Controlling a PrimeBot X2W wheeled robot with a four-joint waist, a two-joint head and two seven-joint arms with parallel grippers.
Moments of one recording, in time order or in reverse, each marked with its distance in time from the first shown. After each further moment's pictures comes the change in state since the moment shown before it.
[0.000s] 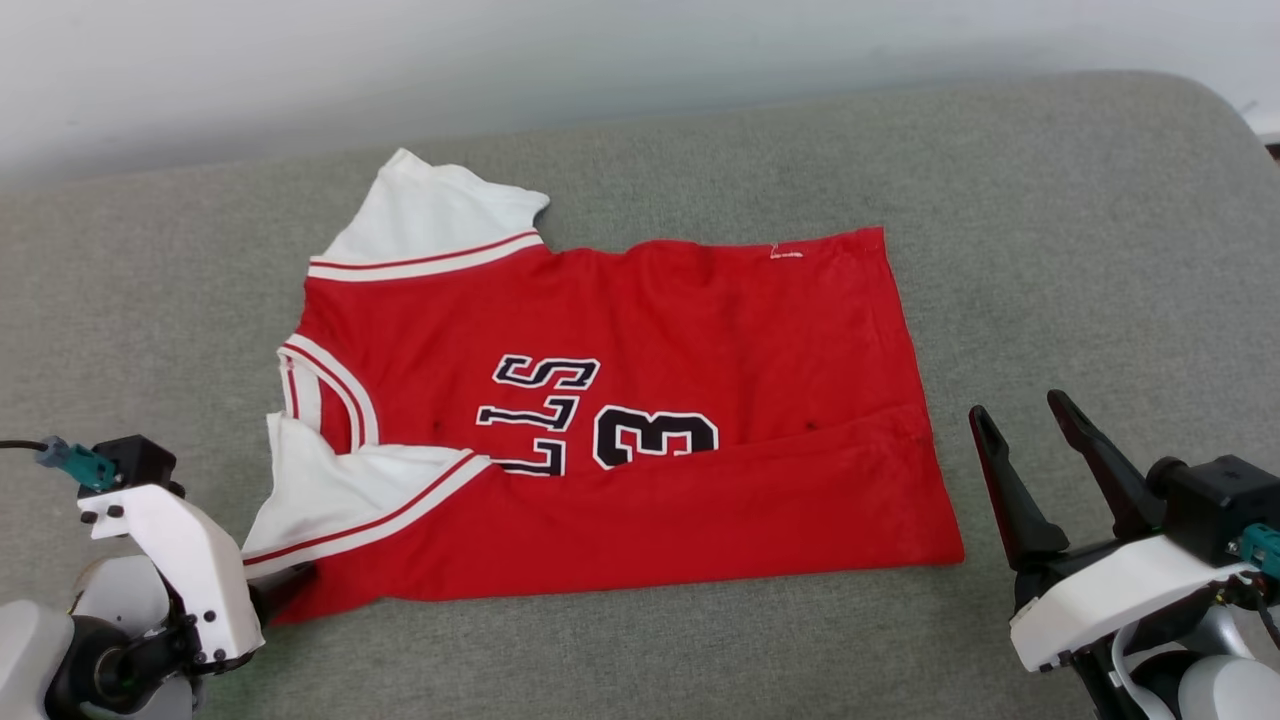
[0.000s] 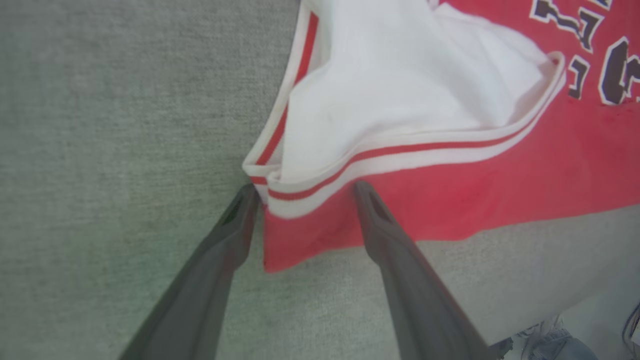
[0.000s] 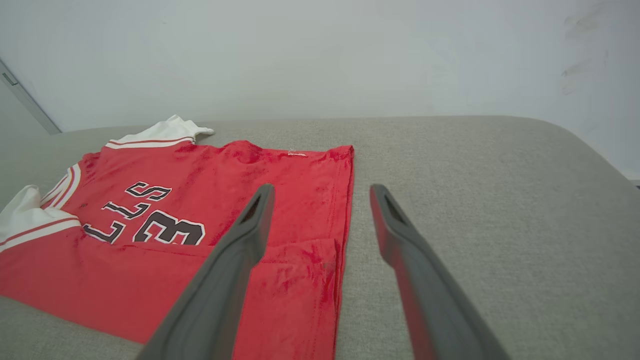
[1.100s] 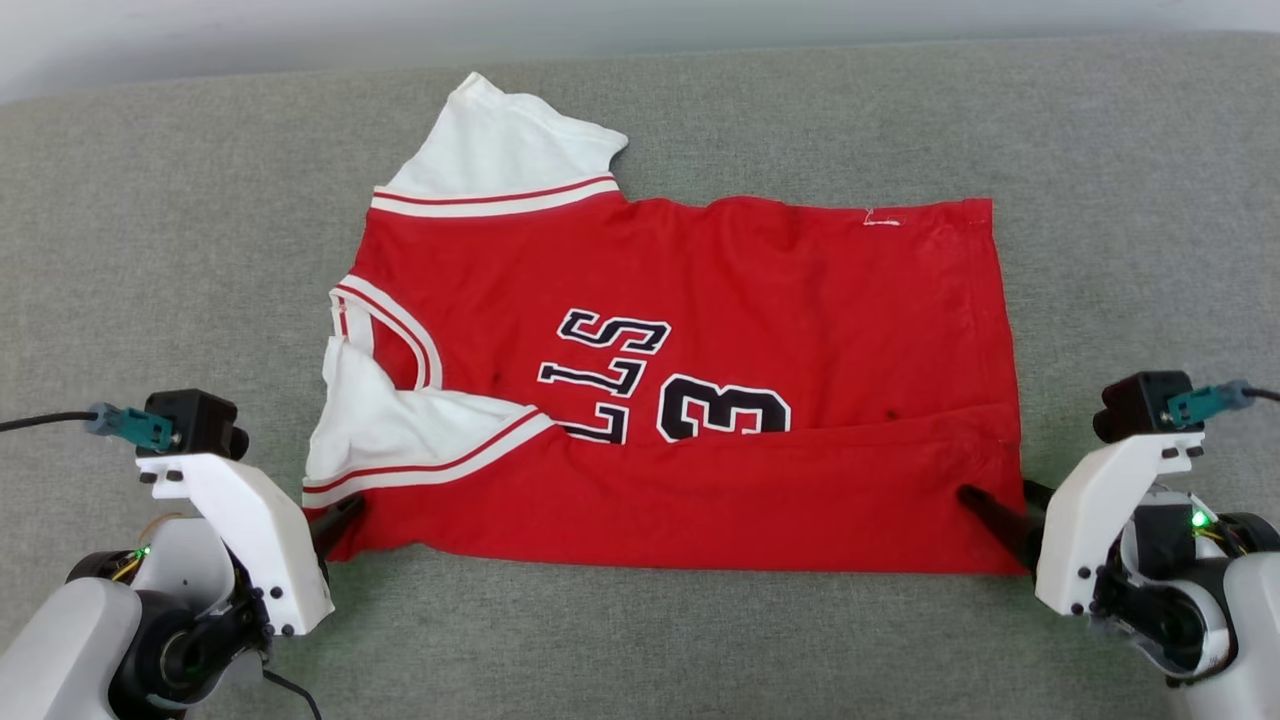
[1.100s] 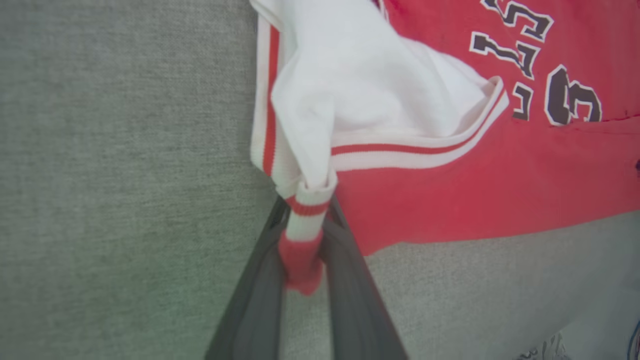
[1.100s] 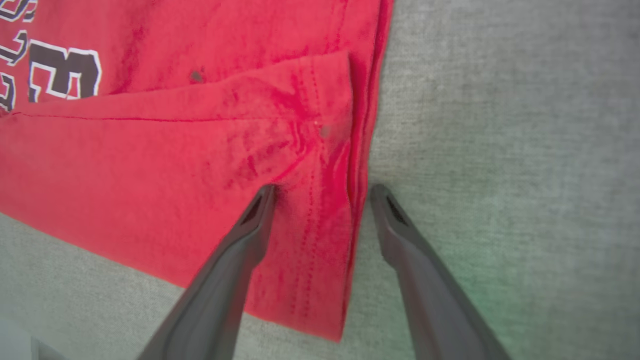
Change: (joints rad) left arm -0.037 -0.075 -0.022 -0.120 0.046 -0.003 -0.109; right arm -0.189 -0.065 -0.021 0.265 0.244 0.000 0.671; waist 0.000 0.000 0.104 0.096
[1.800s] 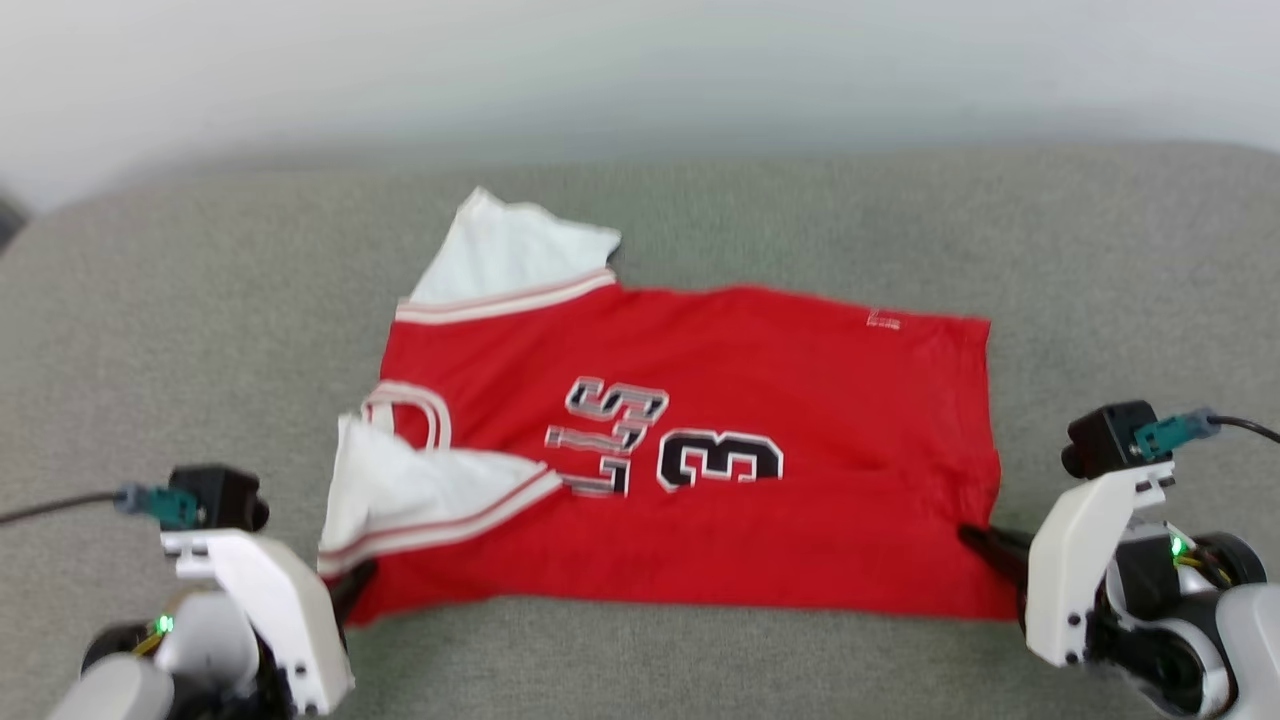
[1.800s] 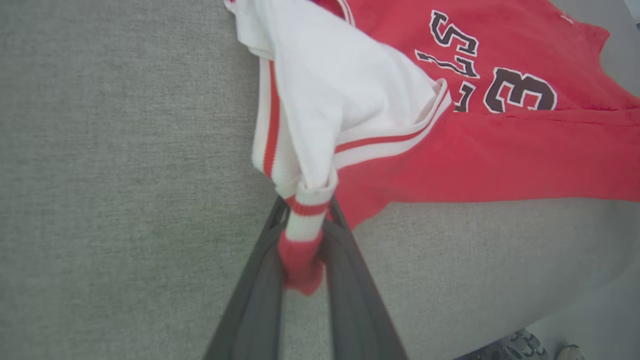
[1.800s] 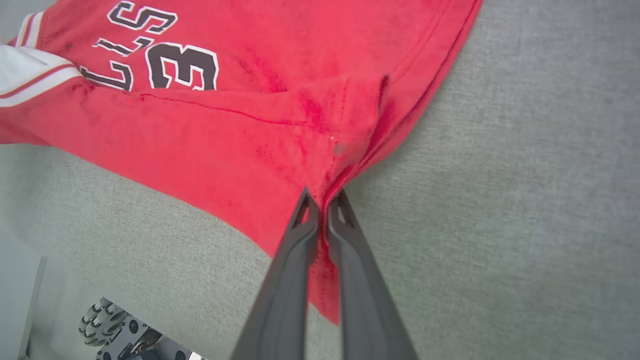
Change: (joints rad) left arm 0.108 -0.007 -0.016 -0.063 0.041 0.043 -0.070; right arm 0.026 -0.065 0.092 -0.058 0.082 0.000 0.032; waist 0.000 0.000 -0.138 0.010
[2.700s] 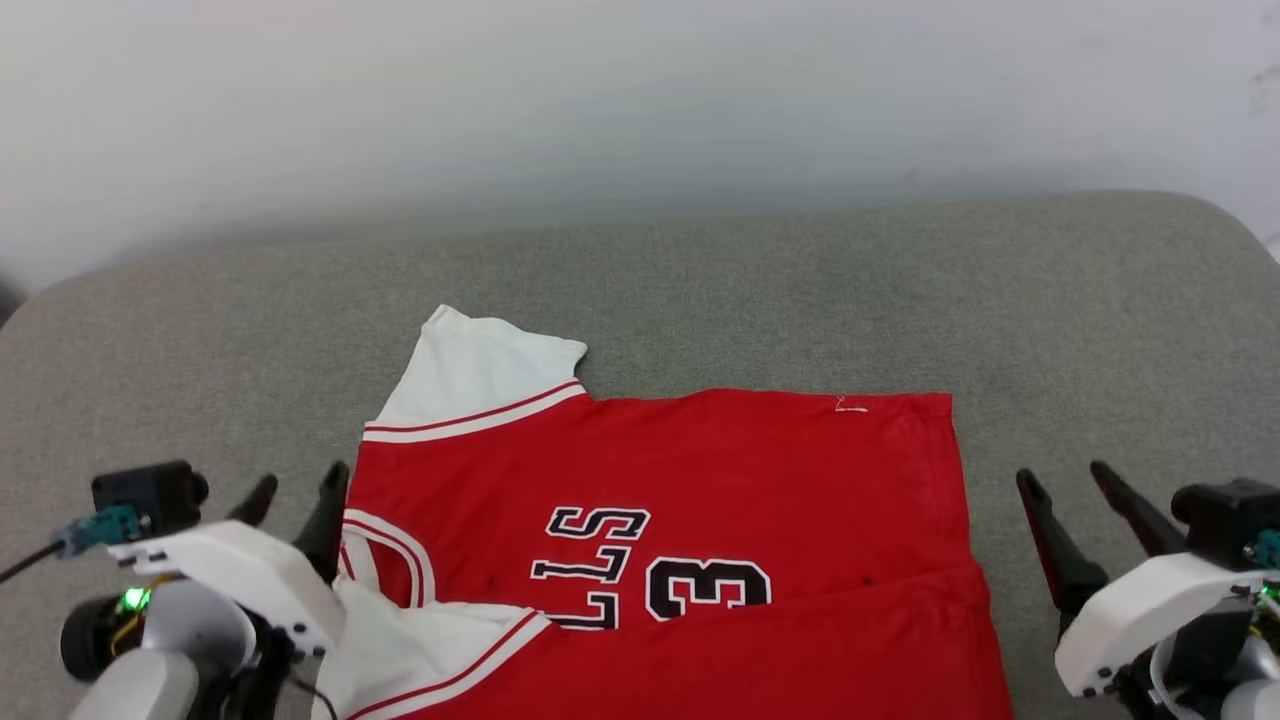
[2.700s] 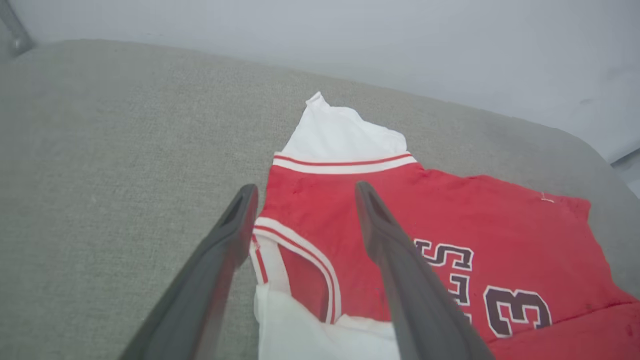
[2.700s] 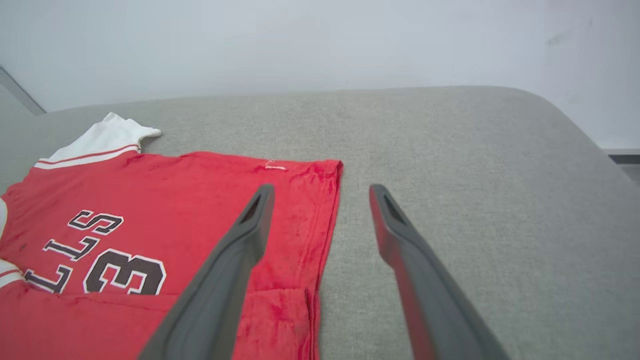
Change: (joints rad) left arm 0.060 -0.101 0.063 0.049 0.105 0.070 -0.348; right arm 0.213 0.094 -0.146 -0.109 -0.290 0.000 -0.523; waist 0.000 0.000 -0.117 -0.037
